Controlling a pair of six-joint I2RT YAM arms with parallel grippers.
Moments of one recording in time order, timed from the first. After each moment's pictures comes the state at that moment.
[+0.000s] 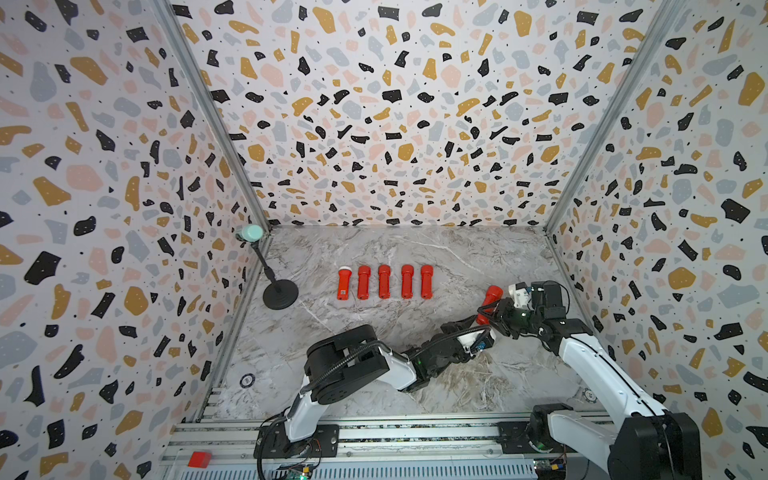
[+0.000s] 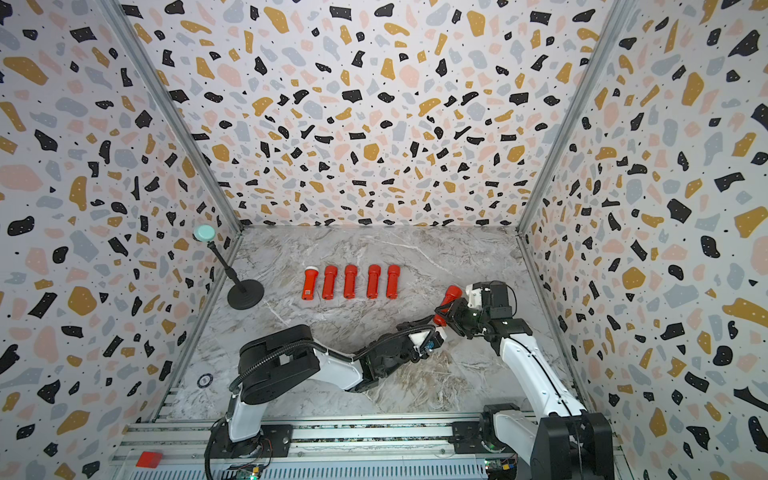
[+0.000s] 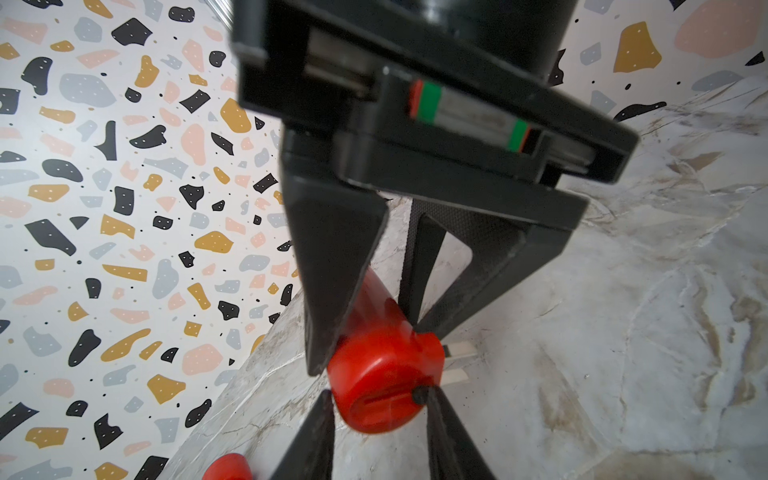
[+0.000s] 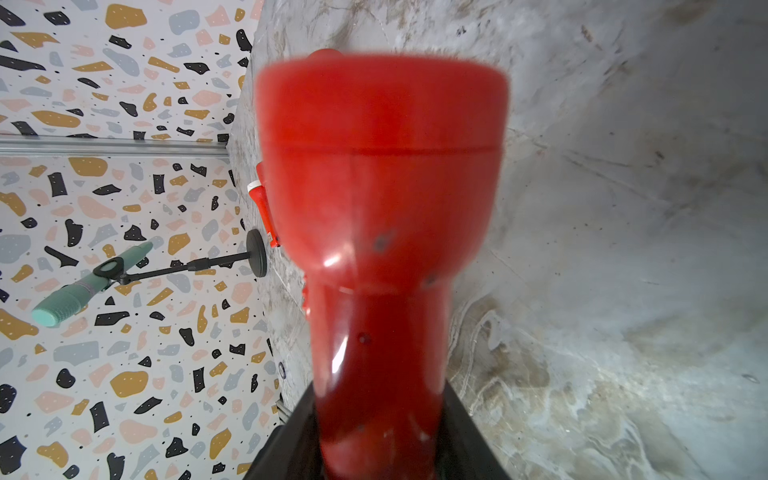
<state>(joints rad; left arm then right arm) -1.19 2.03 0.91 1.08 -0.30 0.61 0.11 1.07 0.66 -0.40 -0.63 0.83</state>
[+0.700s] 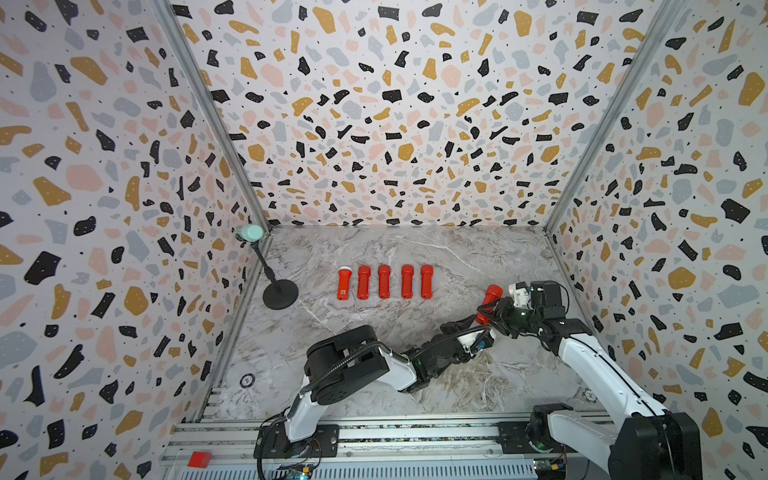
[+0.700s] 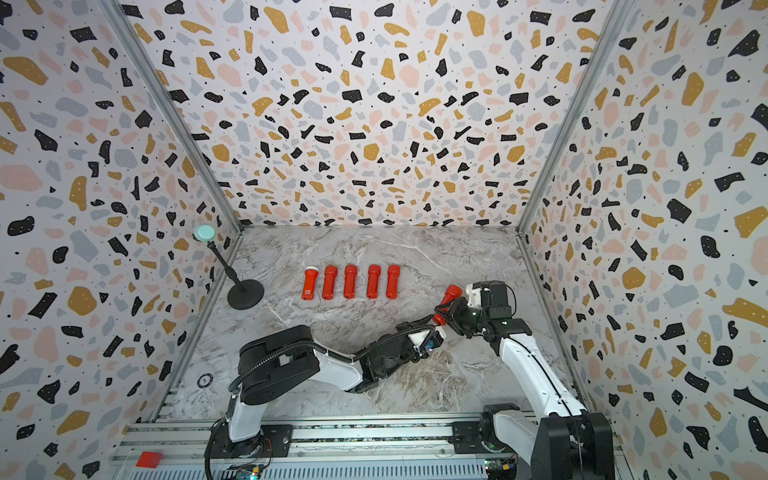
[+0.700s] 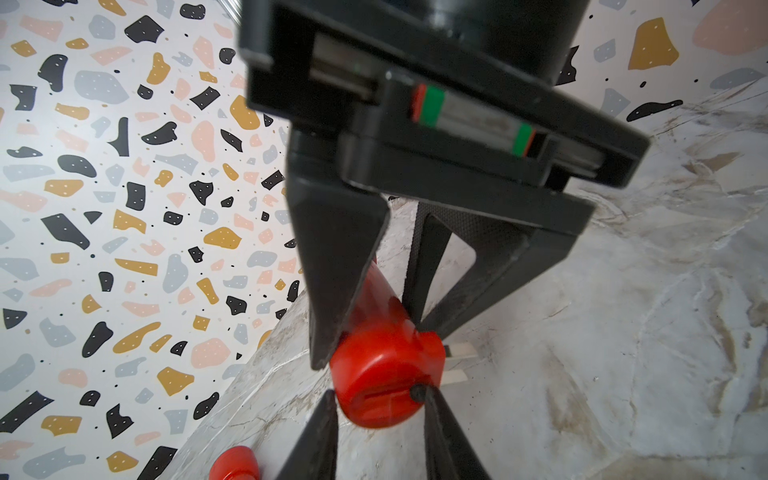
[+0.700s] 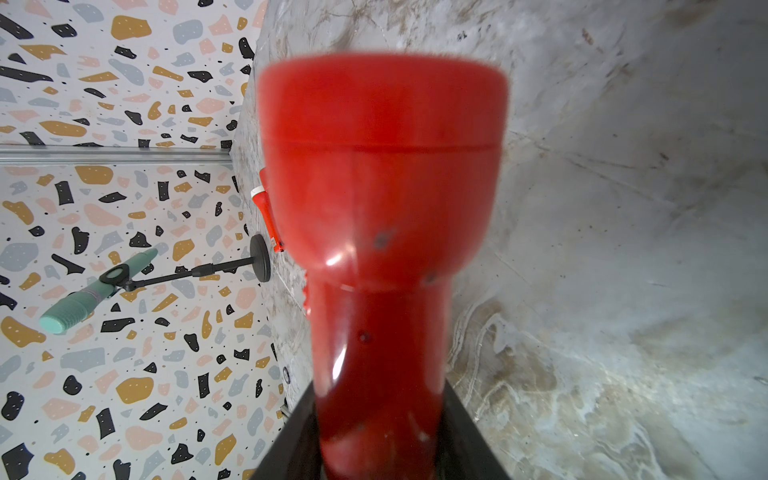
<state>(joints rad) -1.20 2.03 0.91 1.09 -0.33 0.61 0.12 1.07 0.66 -0.39 -0.62 0.85</state>
